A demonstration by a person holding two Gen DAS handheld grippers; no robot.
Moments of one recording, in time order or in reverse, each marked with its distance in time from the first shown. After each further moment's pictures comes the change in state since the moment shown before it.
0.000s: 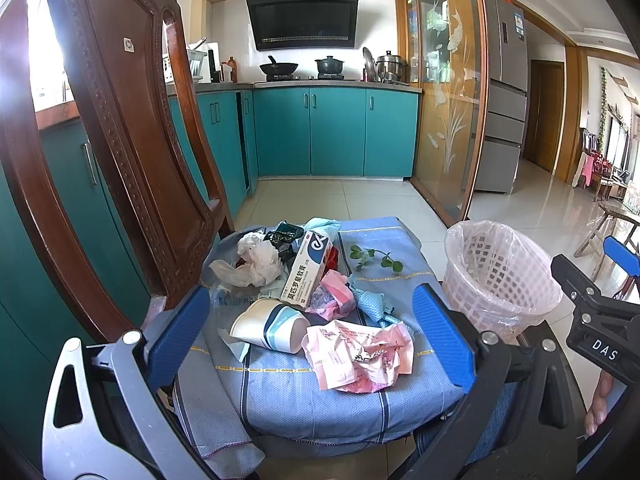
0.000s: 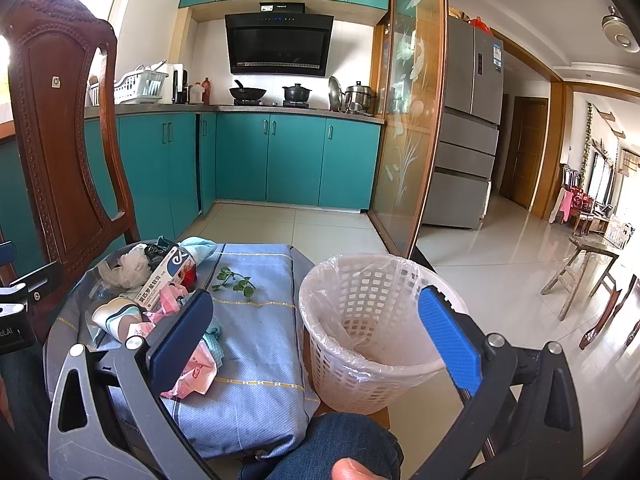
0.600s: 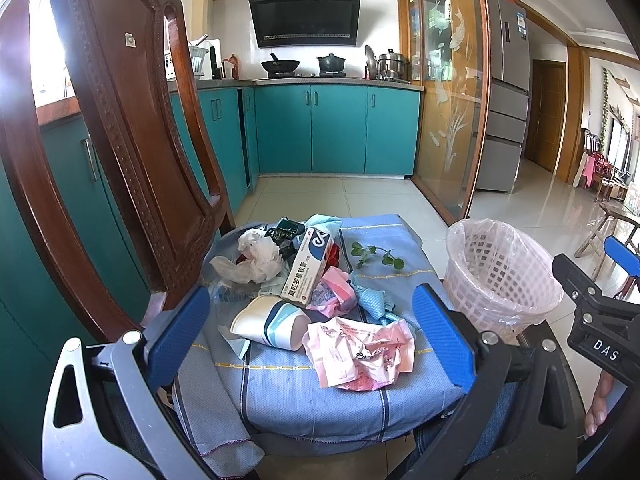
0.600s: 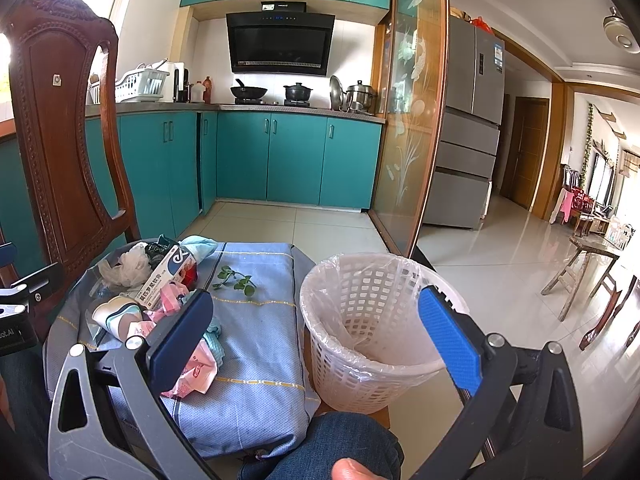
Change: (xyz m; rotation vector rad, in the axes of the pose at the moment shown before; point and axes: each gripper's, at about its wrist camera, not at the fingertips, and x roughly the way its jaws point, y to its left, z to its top) left arm 0.001 0.000 -0.004 -0.005 0.008 0.006; right arm 0.000 0.001 0.000 -0.001 0.000 0.001
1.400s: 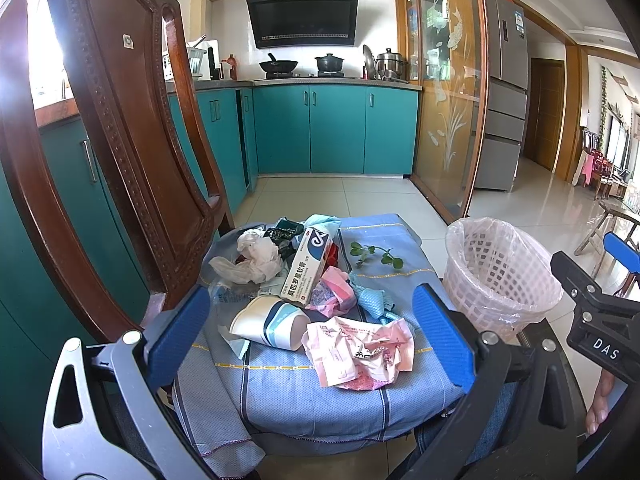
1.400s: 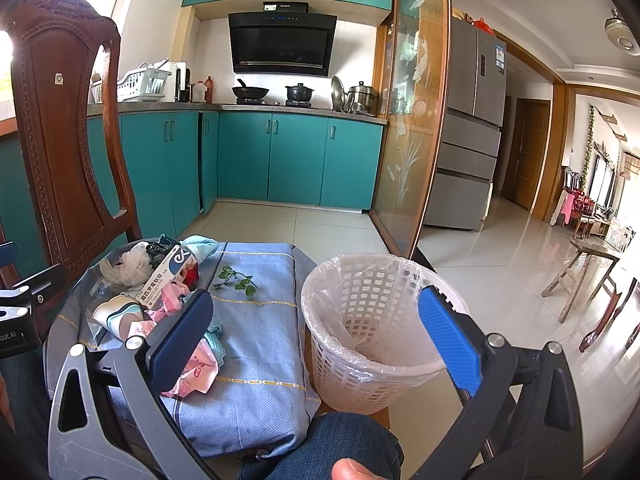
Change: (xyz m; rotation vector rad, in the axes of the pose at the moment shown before) left arm -0.001 -0.002 0.002 0.003 0.003 -0.002; right arm 0.000 0.001 0.000 -0.003 -0.002 0.001
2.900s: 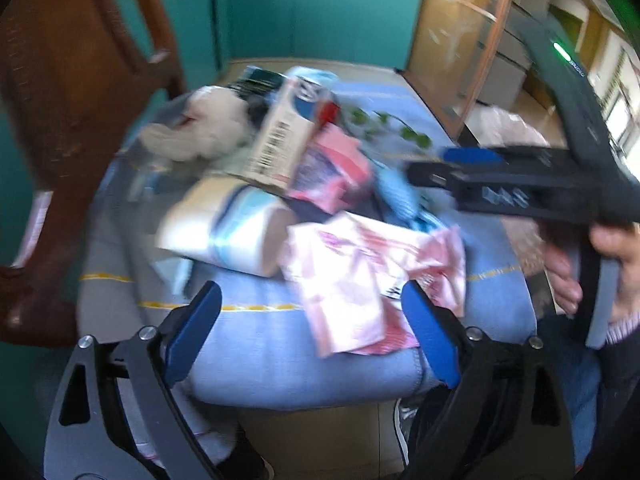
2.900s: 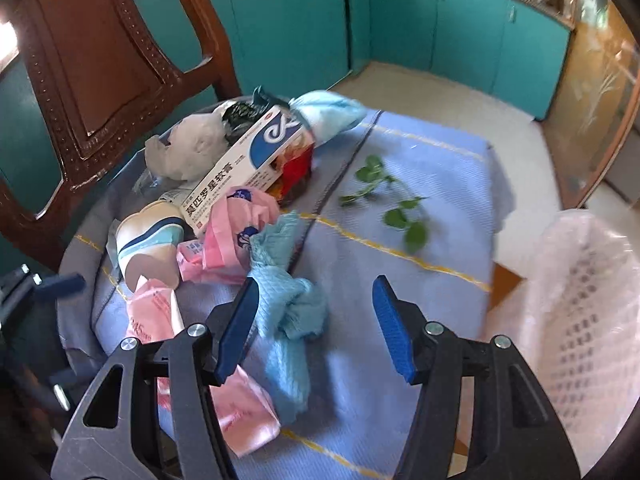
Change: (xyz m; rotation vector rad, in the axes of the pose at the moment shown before) left arm 0.145 0.005 -0.060 -0.011 0.441 -0.115; right arm 0.238 0.094 -0.027 -0.202 0.591 0.619
